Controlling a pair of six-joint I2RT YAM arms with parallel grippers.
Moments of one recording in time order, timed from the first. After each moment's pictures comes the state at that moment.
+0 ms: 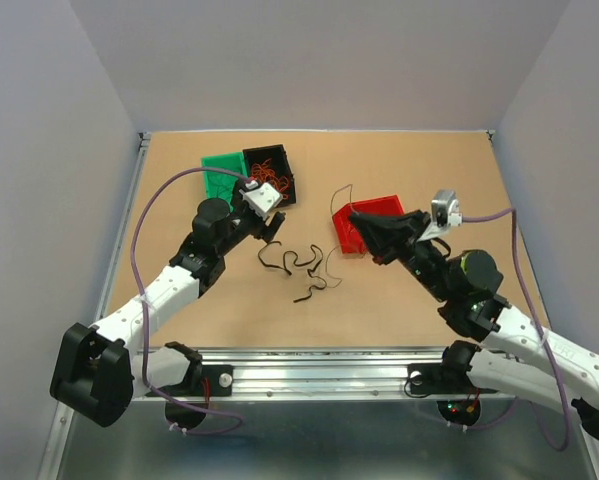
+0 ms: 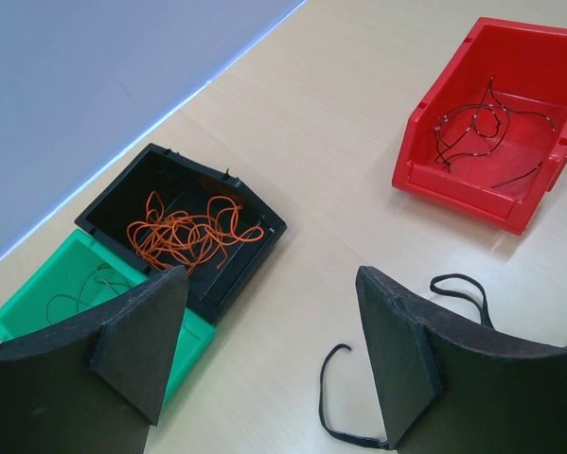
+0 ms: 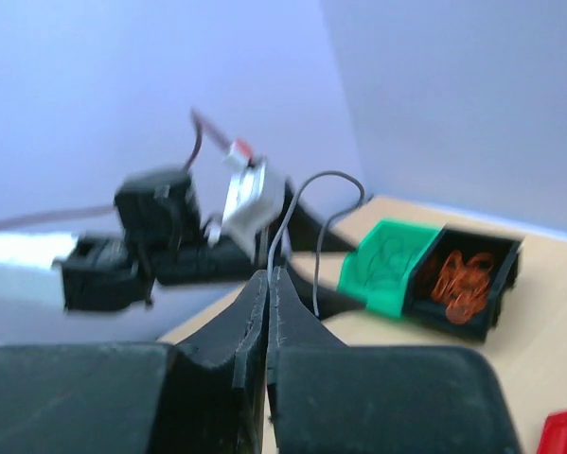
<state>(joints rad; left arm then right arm) -0.48 1.13 0.68 0.30 0.20 0.32 0.91 0.73 0.60 0.53 0.06 0.31</state>
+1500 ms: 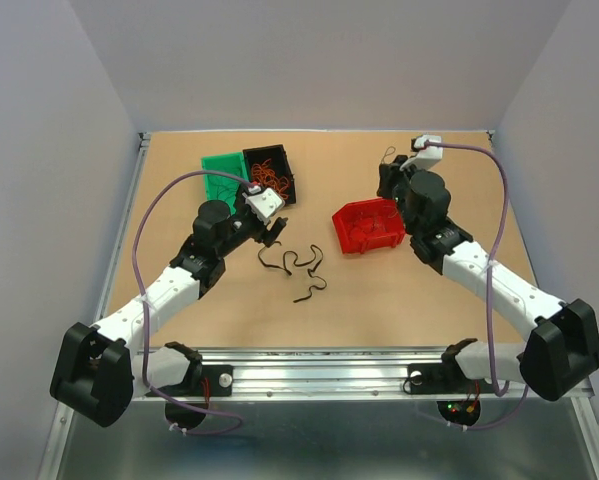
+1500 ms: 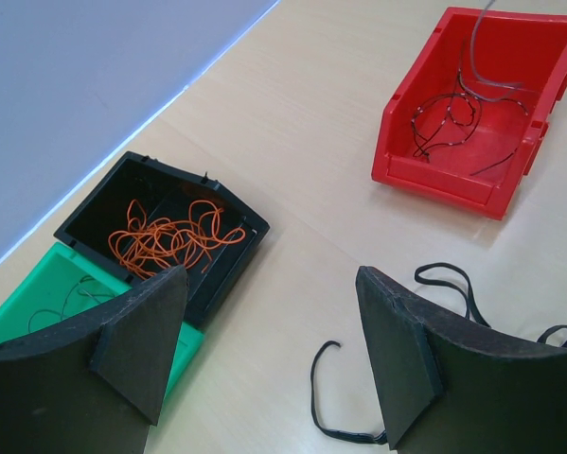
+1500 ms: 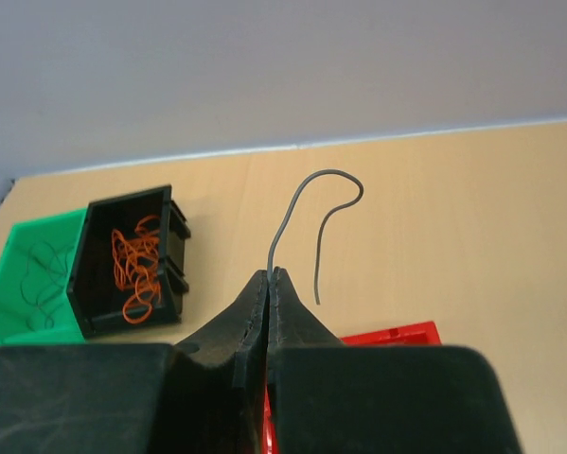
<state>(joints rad) -0.48 1.13 0.66 0.31 0.26 0.35 0.51 1.25 0.95 0.30 0.38 0.26</state>
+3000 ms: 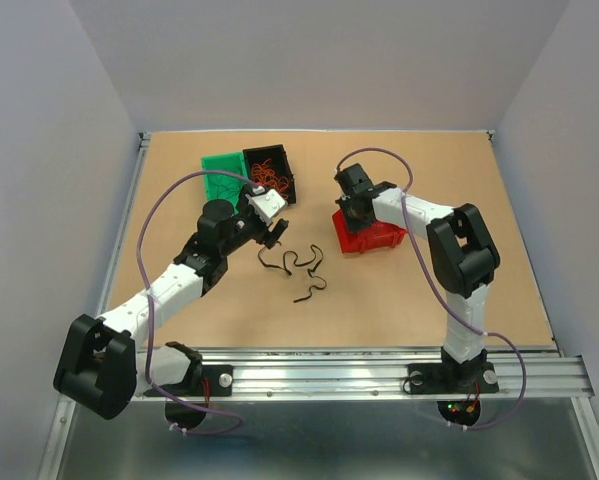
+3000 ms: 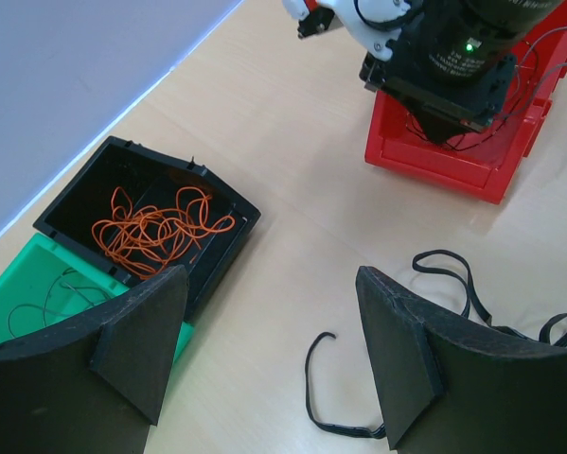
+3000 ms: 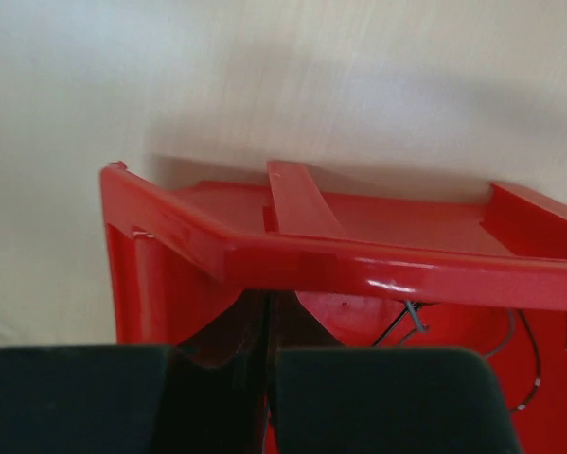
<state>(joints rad) -0.48 1.17 0.66 0.31 0.27 0.36 0.51 1.99 1.44 -0.50 0.21 0.14</state>
